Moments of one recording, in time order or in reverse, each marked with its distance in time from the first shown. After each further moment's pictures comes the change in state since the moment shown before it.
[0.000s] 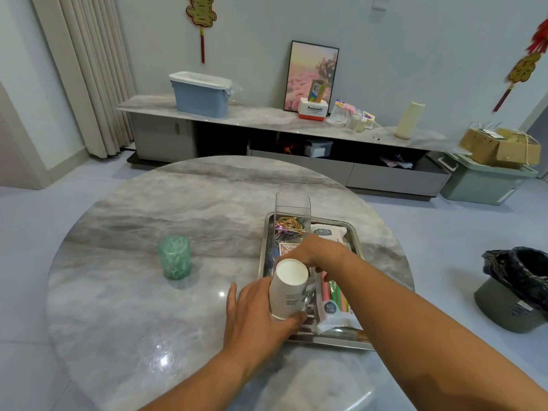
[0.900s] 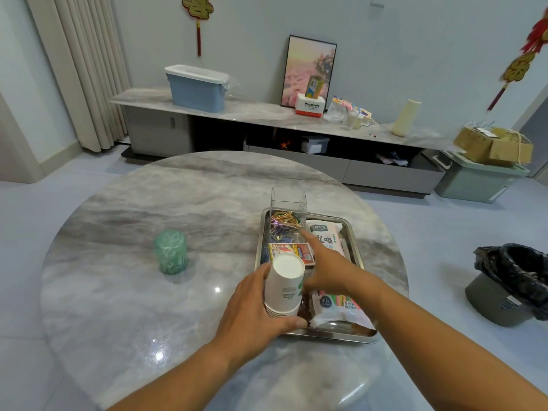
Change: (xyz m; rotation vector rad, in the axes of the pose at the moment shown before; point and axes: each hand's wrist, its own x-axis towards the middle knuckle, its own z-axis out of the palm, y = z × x) left_hand -0.002 -0.007 -0.008 -0.181 -0.100 0.045; right_hand -0.004 0.069 0.031 0.093 0.119 -0.310
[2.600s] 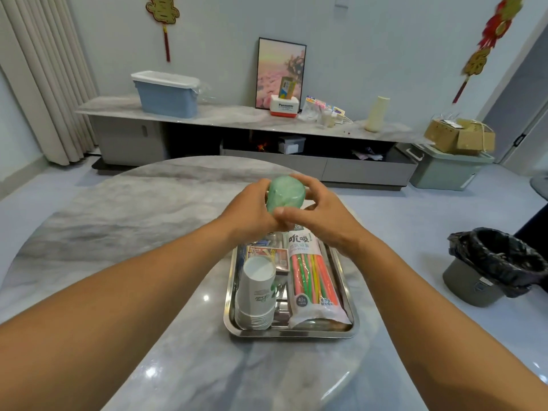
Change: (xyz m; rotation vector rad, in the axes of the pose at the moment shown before) left_hand 0.140 0.116 -0.042 -0.021 -0.162 0.171; right_hand -0.026 -0.025 -0.081 0.625 0.370 -0.348
